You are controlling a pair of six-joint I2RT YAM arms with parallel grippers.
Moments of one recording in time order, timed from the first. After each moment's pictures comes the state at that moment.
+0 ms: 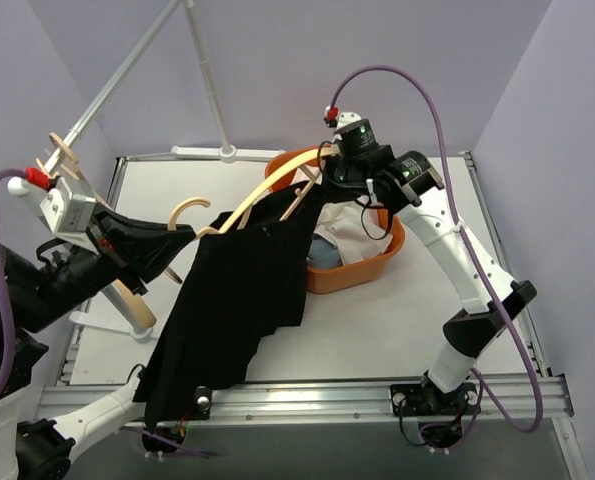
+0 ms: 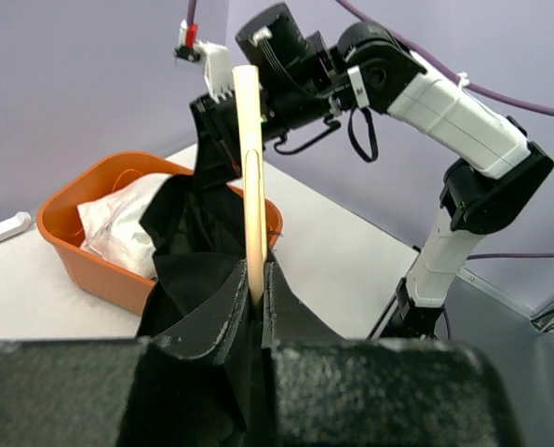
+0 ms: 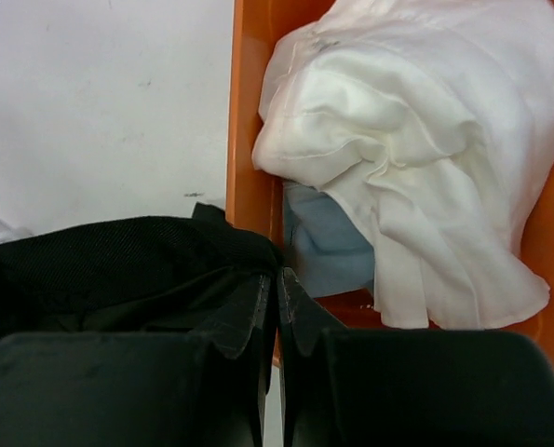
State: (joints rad) left arm -0.65 0.86 1.77 -0.80 0.27 -0.25; right arm 0.64 1.68 2.02 -1.03 0.11 0.36
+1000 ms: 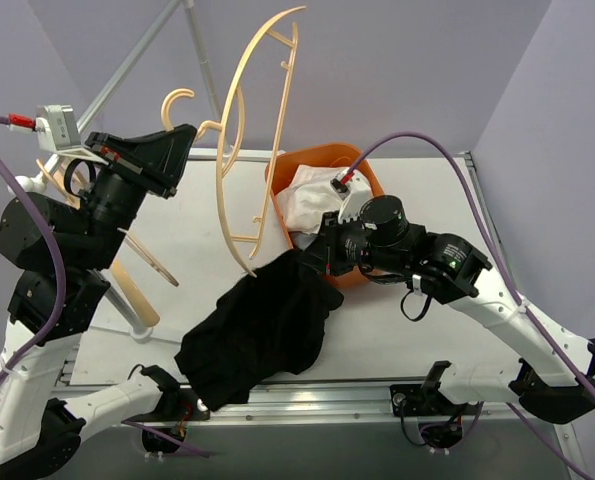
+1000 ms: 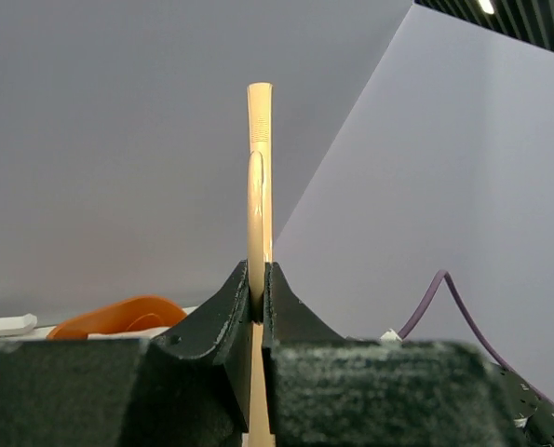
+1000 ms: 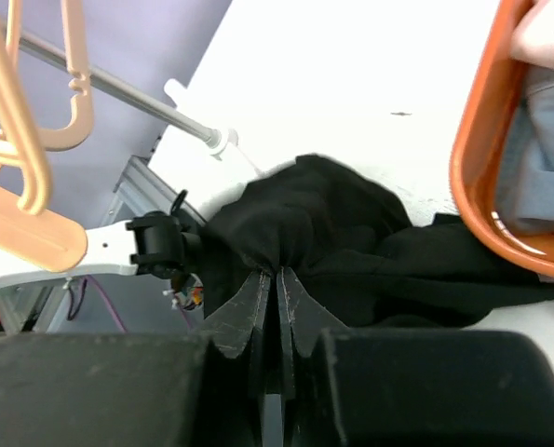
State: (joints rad) left arm -0.65 1.01 1.68 -0.26 -0.16 -0.49; right arm 0.93 1.19 1.46 -0.72 -0.05 0.62
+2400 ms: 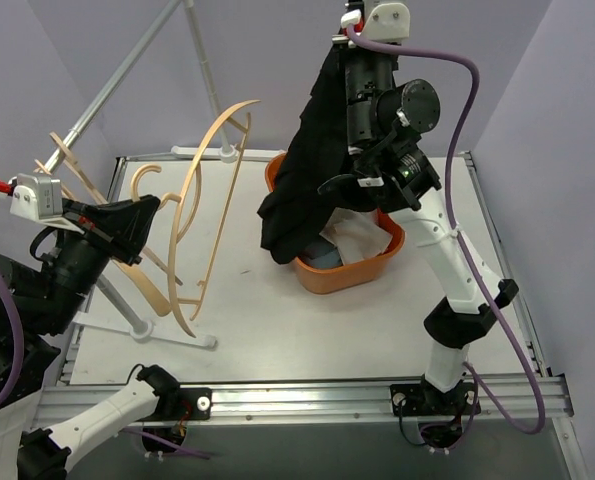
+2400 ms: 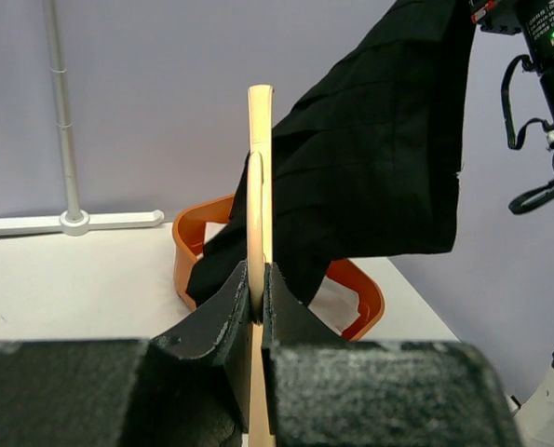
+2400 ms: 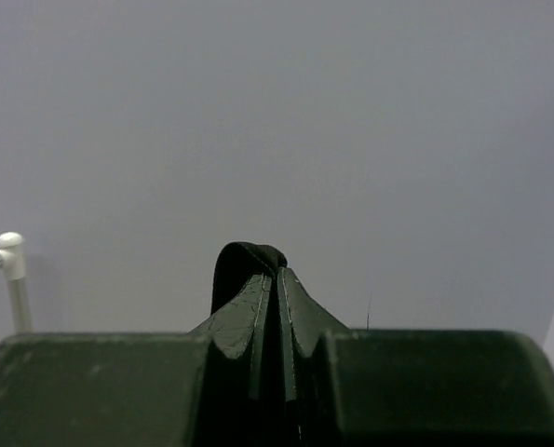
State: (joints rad) left arm -0.65 0.78 1.61 -0.65 -0.21 -0.32; right arm 0.79 1.80 2.37 0.19 0.60 -0.60
